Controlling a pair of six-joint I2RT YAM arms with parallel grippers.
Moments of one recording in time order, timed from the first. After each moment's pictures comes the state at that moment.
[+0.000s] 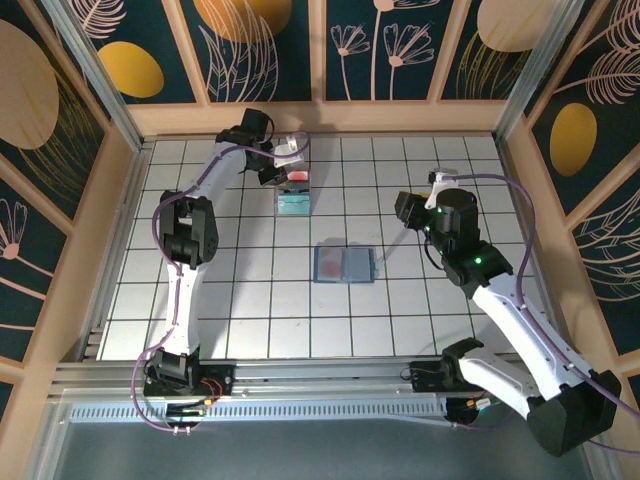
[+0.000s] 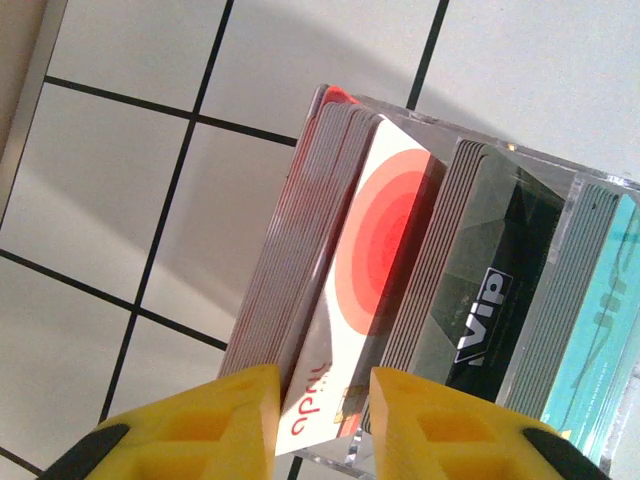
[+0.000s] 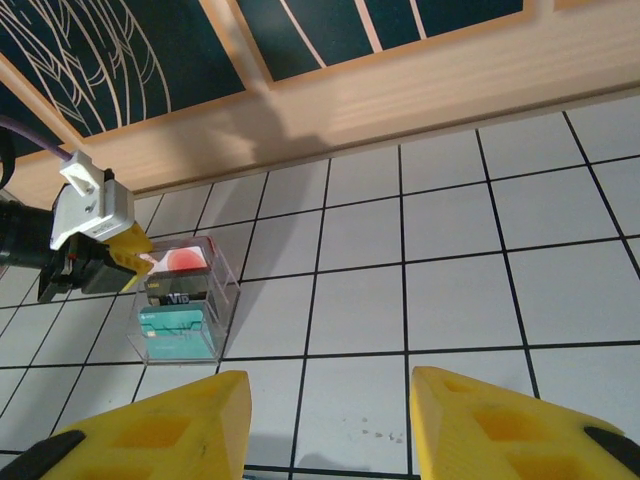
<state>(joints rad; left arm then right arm) -0.27 2.37 2.16 -0.85 0.31 0.94 0.42 0.94 0.84 -0.27 0.12 0.39</state>
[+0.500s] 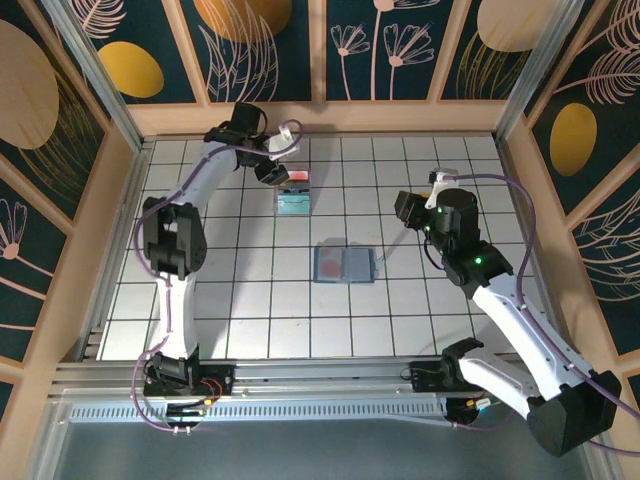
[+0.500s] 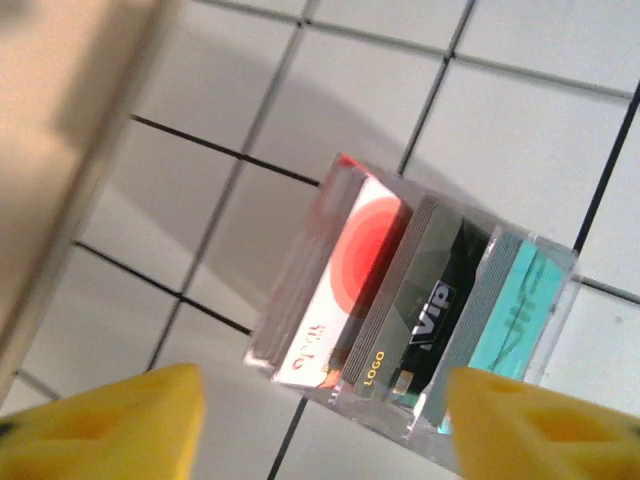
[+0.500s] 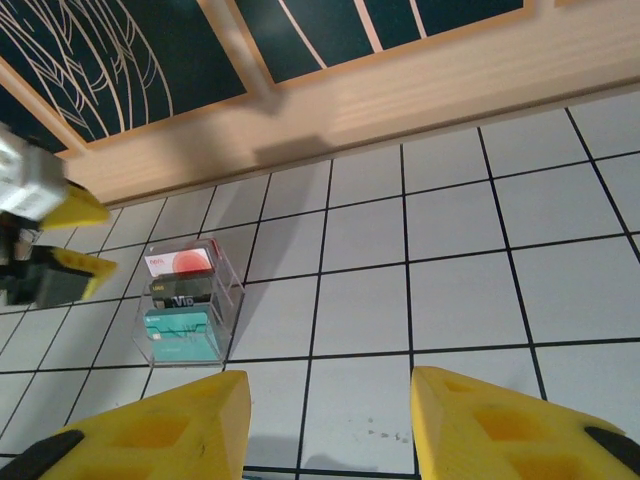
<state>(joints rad) -0.27 2.13 1.96 -0.75 0.34 0.80 0.42 0.94 0.84 -0.27 0.12 0.42</state>
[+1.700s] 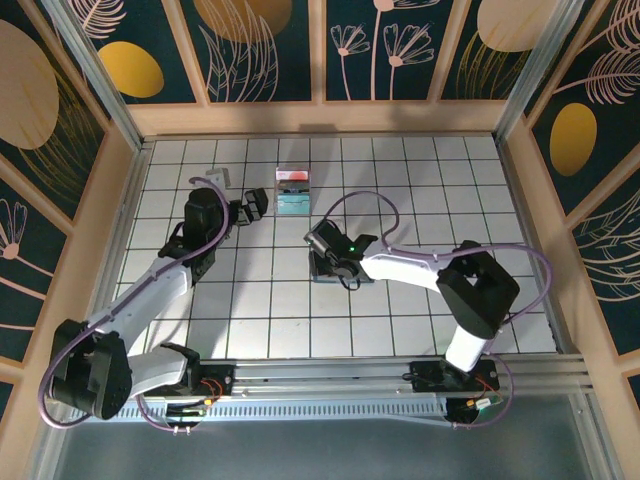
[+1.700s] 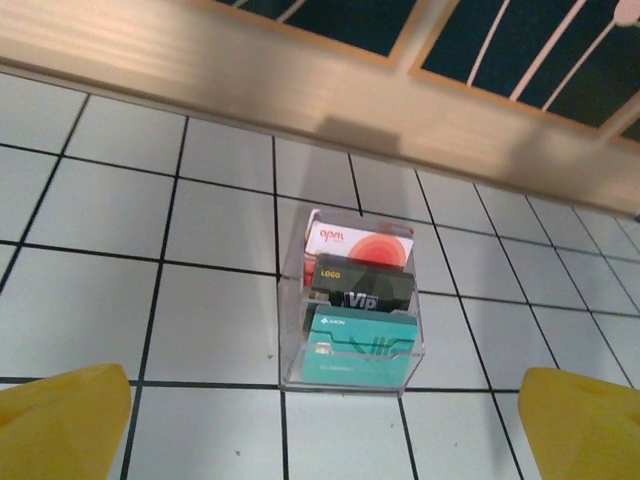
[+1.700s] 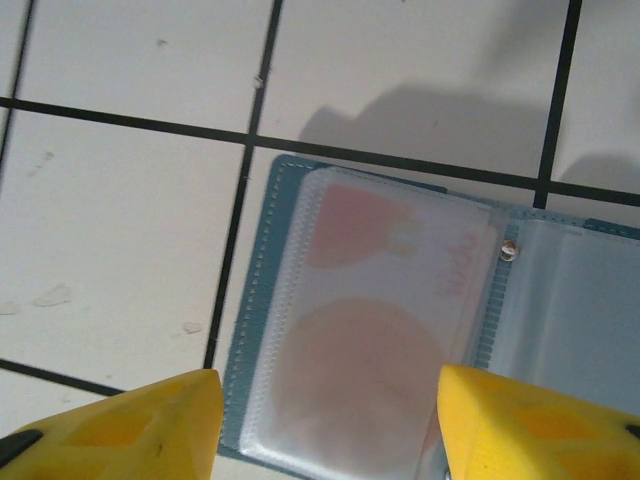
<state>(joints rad) -0.35 1.18 0.73 0.10 -0.09 -0.46 0.93 1.73 1.05 -0.40 0.23 0.66</state>
